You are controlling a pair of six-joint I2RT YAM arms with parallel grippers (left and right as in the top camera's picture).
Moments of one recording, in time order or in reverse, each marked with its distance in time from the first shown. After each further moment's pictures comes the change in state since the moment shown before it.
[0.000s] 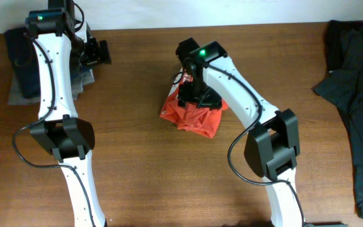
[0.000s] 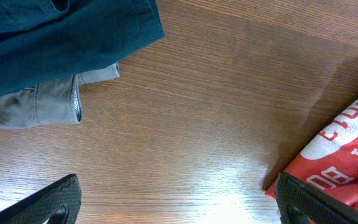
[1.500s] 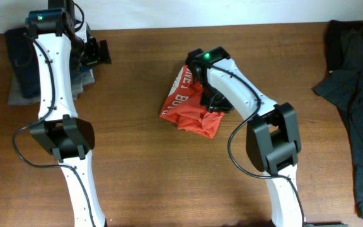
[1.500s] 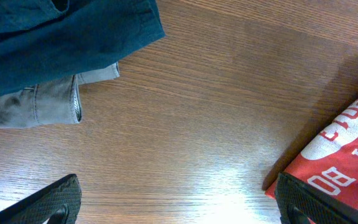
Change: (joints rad) left arm 0.000 0.000 0.000 0.000 0.000 0.000; right arm -0.064 0.026 -0.081 -0.122 0.319 0.181
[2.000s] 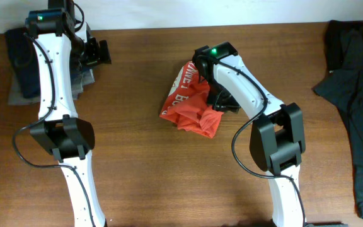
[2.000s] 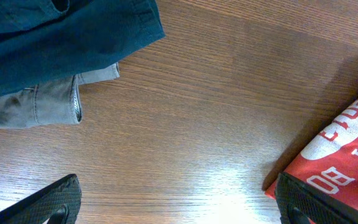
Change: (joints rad) left arm 0.000 0.000 0.000 0.000 0.000 0.000; right arm -0.019 -0.011 0.031 -0.060 -0.019 -0.040
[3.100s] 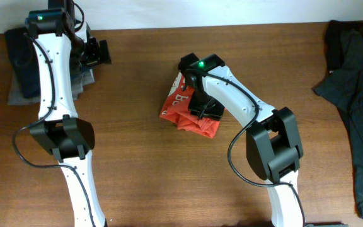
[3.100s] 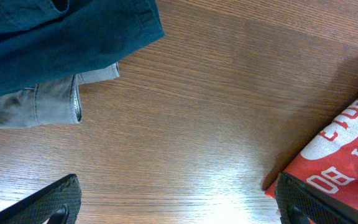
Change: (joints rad) left arm 0.000 0.000 0.000 -0.001 0.000 0.000; right arm 0.085 -0.050 -0.140 0.210 -0.169 0.114
